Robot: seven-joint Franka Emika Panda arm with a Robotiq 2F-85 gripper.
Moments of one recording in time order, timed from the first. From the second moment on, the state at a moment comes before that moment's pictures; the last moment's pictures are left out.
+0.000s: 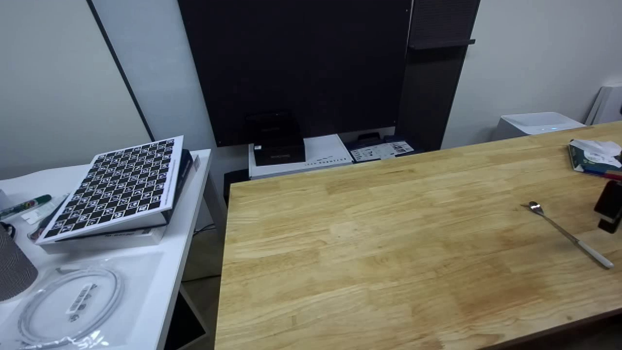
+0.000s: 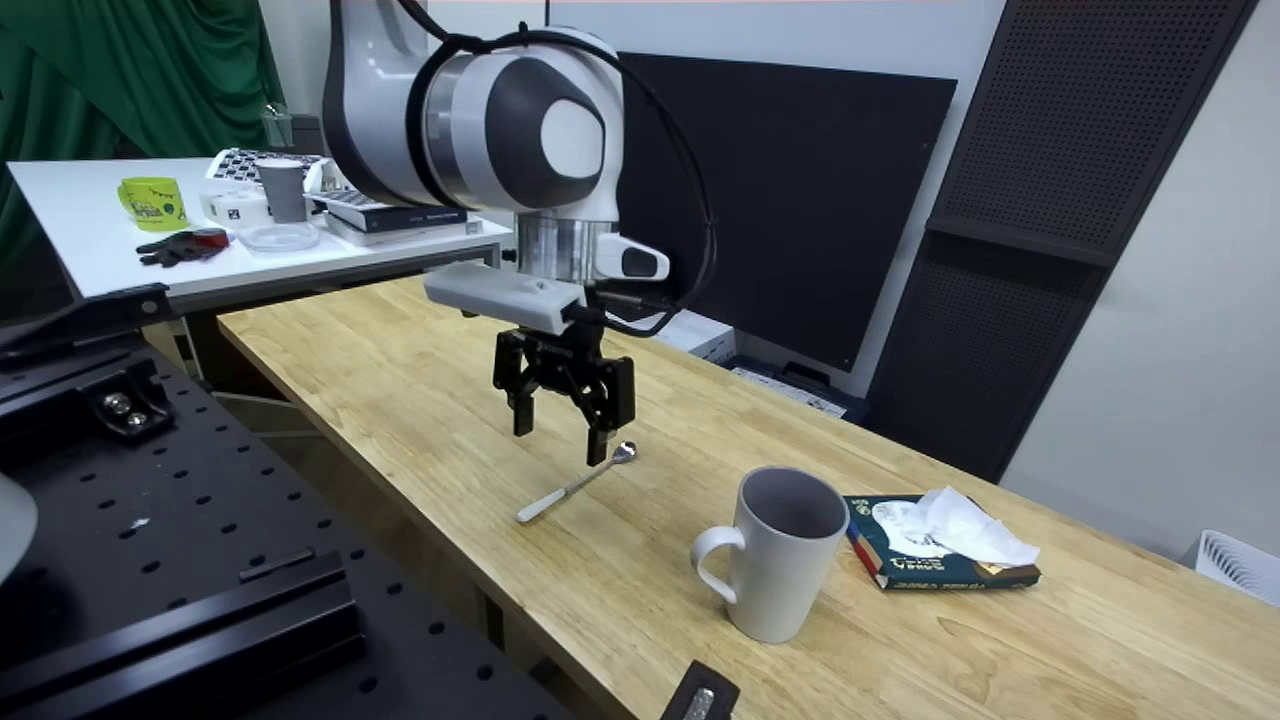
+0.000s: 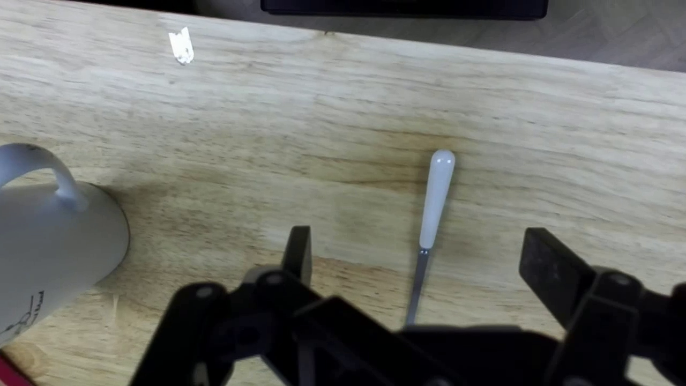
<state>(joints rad) 0.18 0.69 -0.16 -2.49 -0.11 3.05 0.13</state>
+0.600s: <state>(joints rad) 0.18 0.70 -0.16 -2.48 -0.10 3.05 0.12</state>
